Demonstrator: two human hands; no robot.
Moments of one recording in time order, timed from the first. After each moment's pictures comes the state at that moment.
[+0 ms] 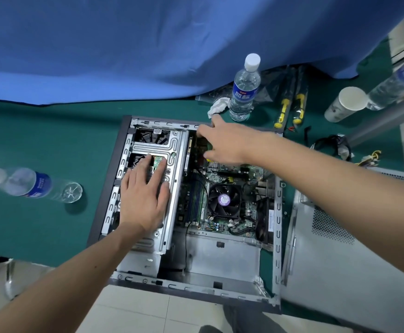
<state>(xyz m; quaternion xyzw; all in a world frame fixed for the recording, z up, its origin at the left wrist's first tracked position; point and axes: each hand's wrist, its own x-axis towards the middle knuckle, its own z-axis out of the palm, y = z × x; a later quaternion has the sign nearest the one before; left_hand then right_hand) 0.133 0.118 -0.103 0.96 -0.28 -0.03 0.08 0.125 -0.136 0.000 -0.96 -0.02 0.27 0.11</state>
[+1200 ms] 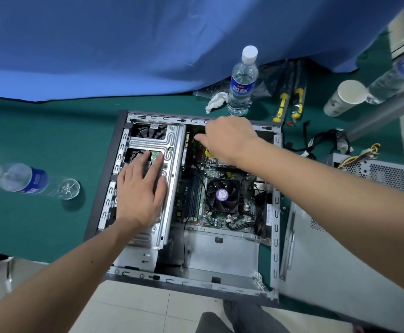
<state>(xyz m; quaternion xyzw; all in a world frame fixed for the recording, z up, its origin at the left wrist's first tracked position) 0.134 0.119 -0.104 0.95 -0.29 -0.02 0.09 0.116 -0.122 -0.008 -0.98 0.08 0.18 0.04</state>
